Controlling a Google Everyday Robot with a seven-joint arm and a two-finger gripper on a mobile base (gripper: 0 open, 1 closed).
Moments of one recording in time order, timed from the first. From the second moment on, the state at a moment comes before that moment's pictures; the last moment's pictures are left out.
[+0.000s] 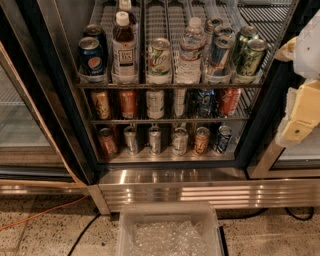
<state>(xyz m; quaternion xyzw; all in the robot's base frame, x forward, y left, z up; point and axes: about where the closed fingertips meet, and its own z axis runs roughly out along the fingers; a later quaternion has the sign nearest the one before) 0.438 -0.216 0.978 -0.60 0.78 -0.04 0.16</state>
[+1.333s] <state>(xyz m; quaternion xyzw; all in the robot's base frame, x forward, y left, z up) 0.467 -0.157 0.956 -0.62 0.76 -0.02 0.20</state>
